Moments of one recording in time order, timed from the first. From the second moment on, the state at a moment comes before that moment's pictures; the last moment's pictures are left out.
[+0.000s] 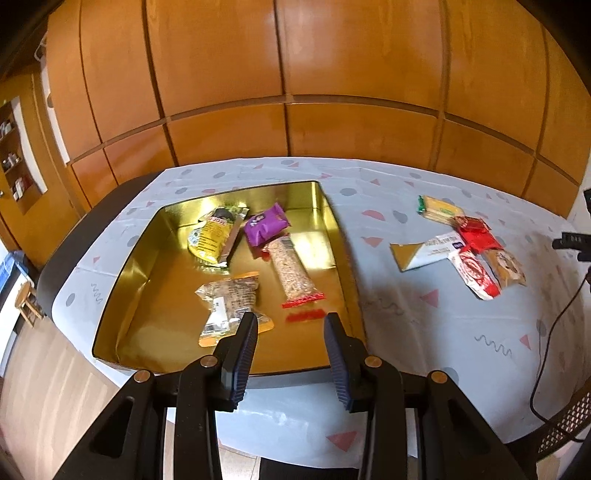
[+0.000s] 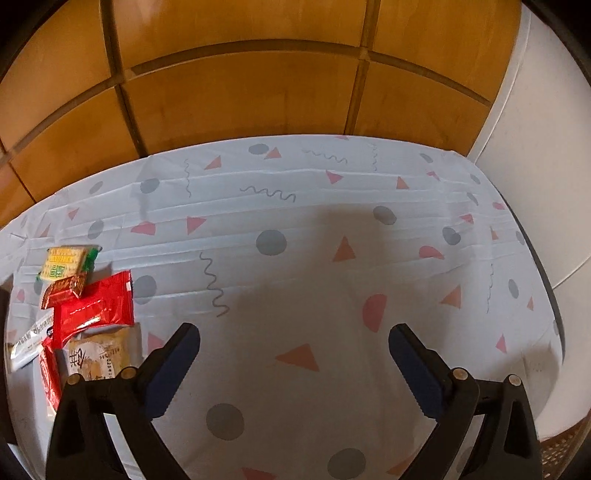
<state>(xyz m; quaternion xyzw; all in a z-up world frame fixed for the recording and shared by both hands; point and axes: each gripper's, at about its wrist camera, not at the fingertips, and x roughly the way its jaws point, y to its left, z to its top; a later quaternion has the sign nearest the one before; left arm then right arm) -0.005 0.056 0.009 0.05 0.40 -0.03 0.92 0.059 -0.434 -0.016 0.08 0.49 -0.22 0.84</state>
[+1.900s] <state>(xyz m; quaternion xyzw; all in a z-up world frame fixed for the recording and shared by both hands) 0.116 -0.112 -0.044 0.24 0.47 -0.24 0.82 0.053 -0.459 -0.005 0.18 0.46 -0.21 0.85</state>
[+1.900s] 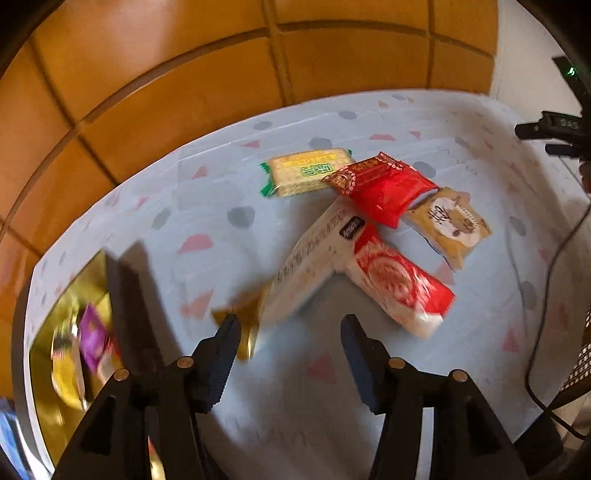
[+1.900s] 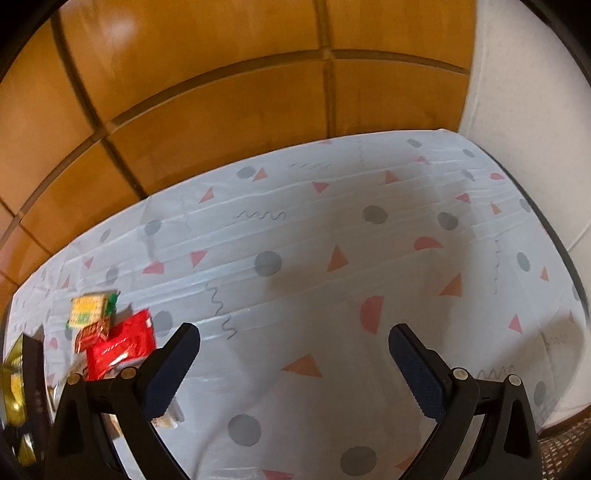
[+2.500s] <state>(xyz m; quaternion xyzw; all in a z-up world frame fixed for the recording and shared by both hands) 0.152 -0.131 -0.068 0.21 0.50 -0.27 0.79 0.062 -0.449 -0.011 0.16 0.48 -0.19 0.84</state>
